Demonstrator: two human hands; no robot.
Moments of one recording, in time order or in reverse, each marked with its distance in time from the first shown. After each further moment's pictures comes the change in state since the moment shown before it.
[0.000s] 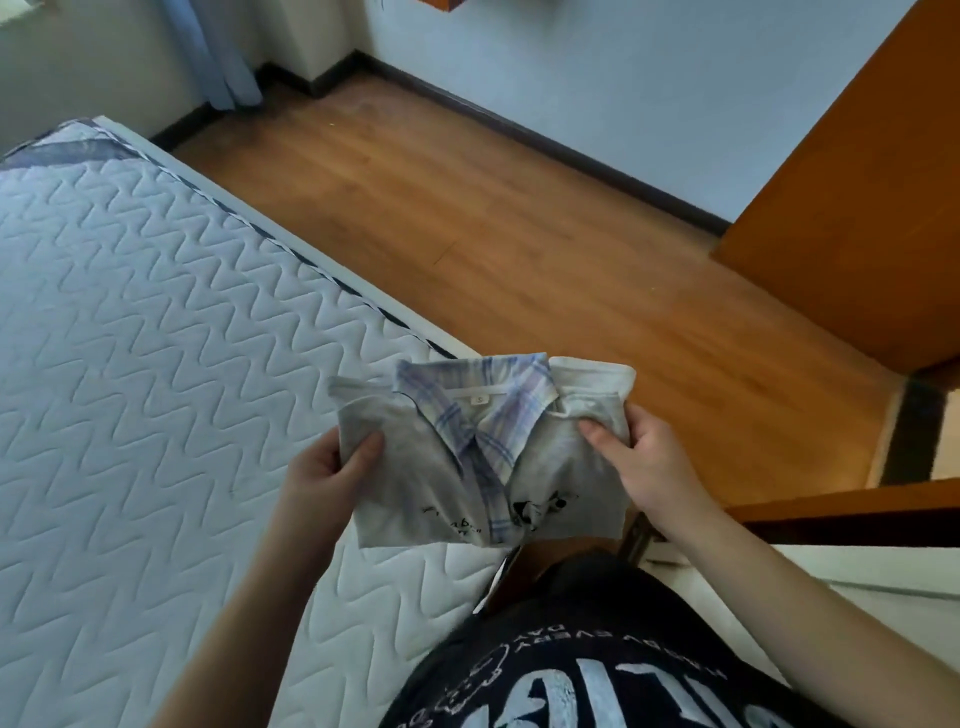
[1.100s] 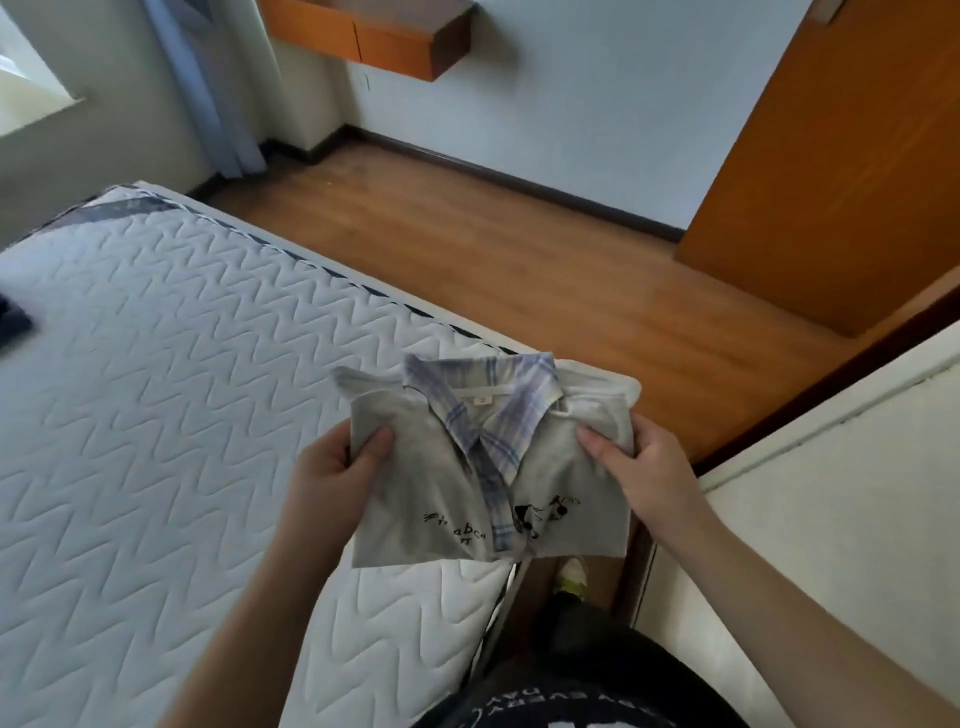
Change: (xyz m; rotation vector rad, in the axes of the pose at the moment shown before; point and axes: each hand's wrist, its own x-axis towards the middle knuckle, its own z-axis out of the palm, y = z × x) left_hand -0.147 -0.029 -0.134 0.157 -0.067 0.160; right_hand -0.222 -0.002 0.107 0.107 0.147 -0.112
